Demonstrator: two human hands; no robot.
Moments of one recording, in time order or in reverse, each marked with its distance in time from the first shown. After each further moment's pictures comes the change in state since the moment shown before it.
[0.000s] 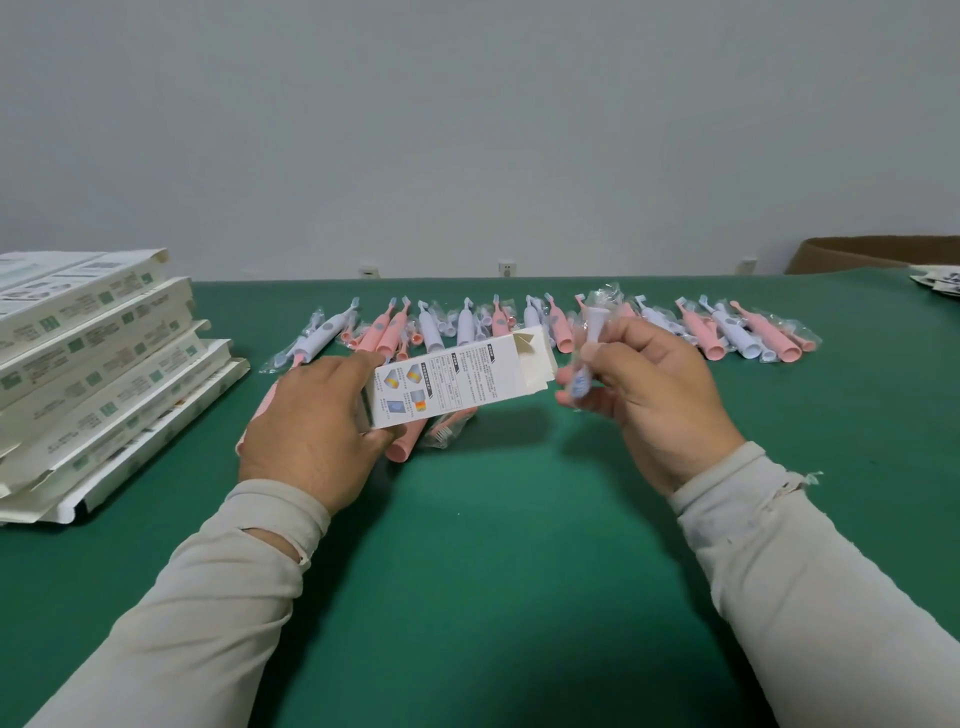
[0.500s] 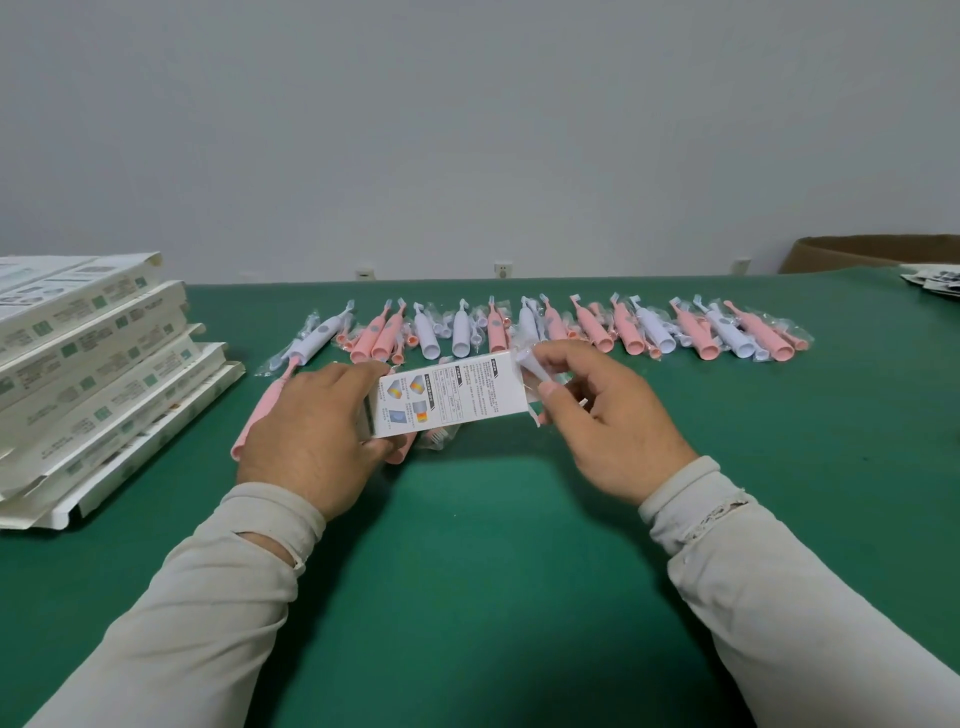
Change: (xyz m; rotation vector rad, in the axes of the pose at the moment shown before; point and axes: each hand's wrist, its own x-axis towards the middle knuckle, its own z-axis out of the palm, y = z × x) left_hand 0.000 0.001 -0.002 0.015 -0.083 0.039; right_hand -0.011 0.018 0.004 -0.627 -0.146 -0.223
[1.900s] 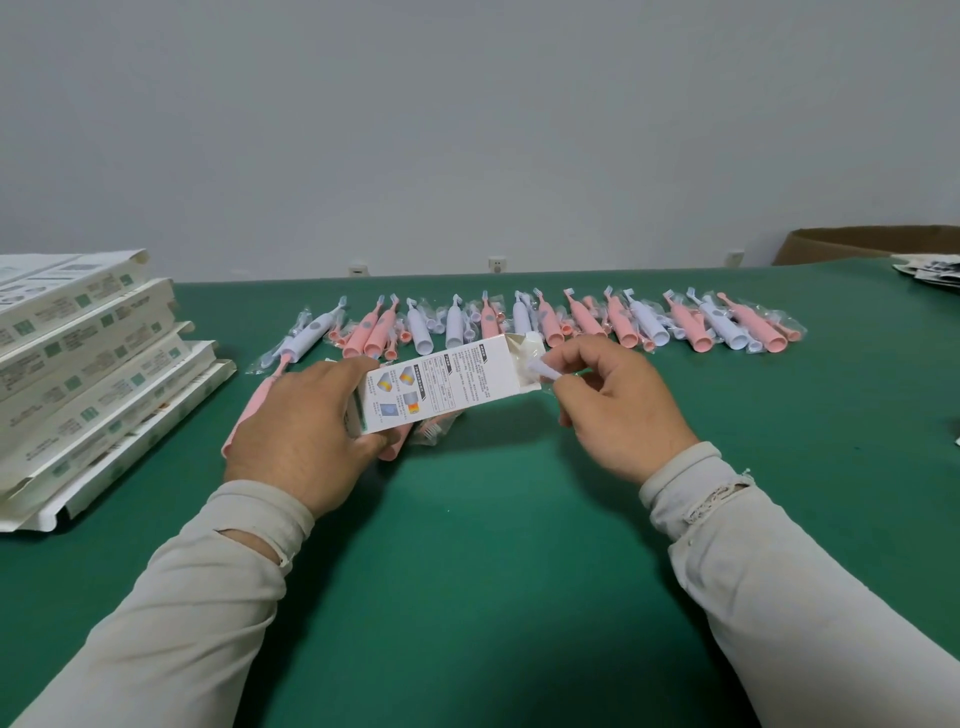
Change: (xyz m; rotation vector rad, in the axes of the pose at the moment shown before) left_hand 0.001 0.000 -0.002 -0.056 -0.002 -0.004; right_hand 0.006 0.004 -0.006 0.090 0.110 0.233
